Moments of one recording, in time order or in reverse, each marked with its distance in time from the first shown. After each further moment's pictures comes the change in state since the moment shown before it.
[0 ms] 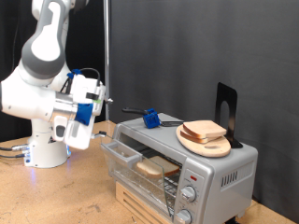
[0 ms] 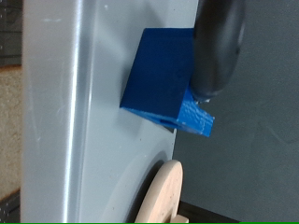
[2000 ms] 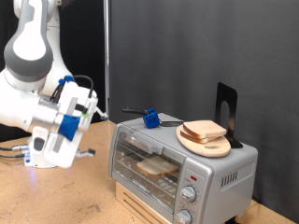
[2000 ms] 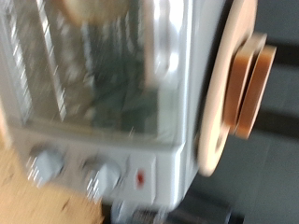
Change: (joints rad) arm -0.086 0.337 0.048 0.268 0.018 0.370 0.079
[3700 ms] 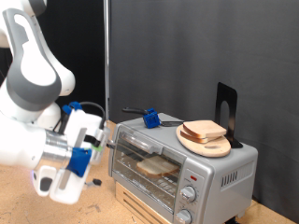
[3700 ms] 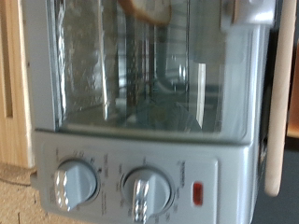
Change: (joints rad) arm 0.108 0.521 -0.023 0.447 -0.519 0.003 0.266
